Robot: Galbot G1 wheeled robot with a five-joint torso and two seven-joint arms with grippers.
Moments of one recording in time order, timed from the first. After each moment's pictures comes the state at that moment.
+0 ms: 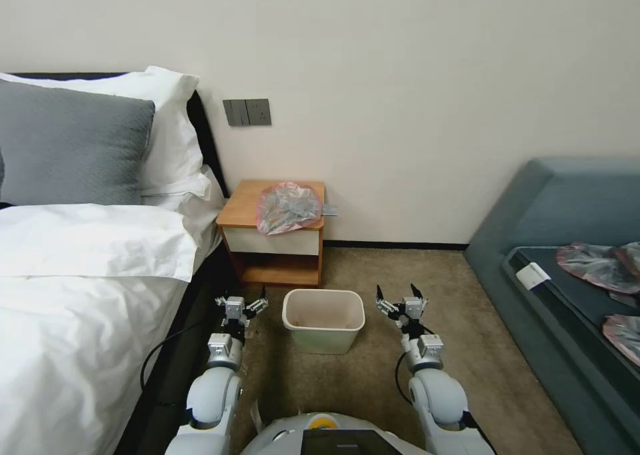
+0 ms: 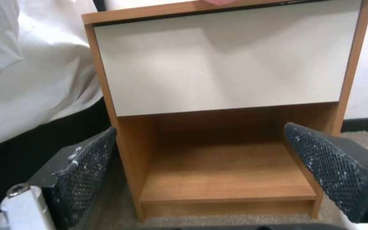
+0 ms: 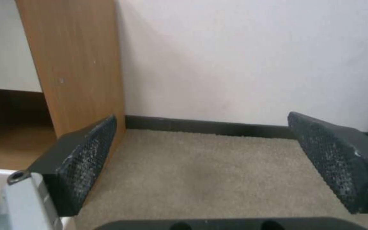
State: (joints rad) left arm 1.55 -1.50 -0.55 -2.00 0.00 0.00 0.00; right arm -1.55 1.50 0.55 2.00 0.00 0.00 0.00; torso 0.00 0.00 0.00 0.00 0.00
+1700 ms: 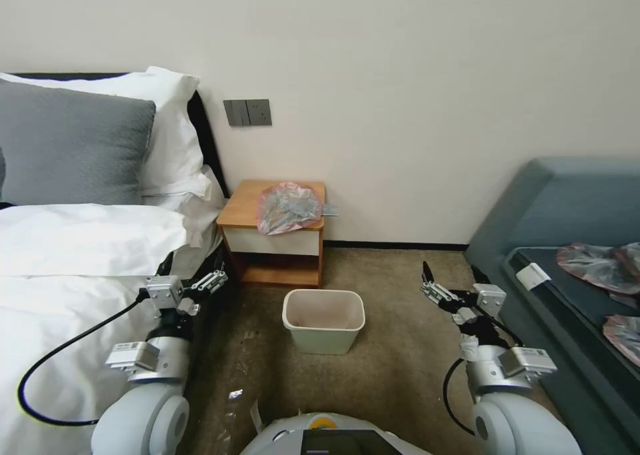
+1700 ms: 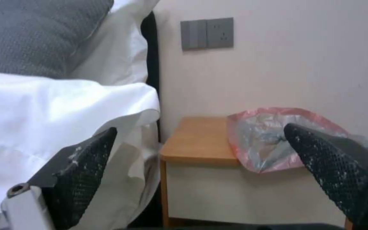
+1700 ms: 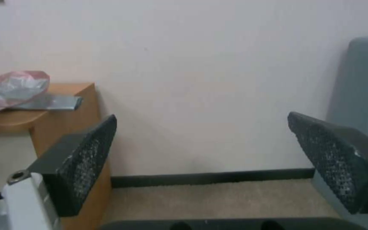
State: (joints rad) left arm 1.73 -1.43 -0.72 -2.51 -0.22 0.13 -0.08; right arm -1.75 1.57 0.73 2.50 0.12 -0.18 -0.04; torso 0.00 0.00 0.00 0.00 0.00
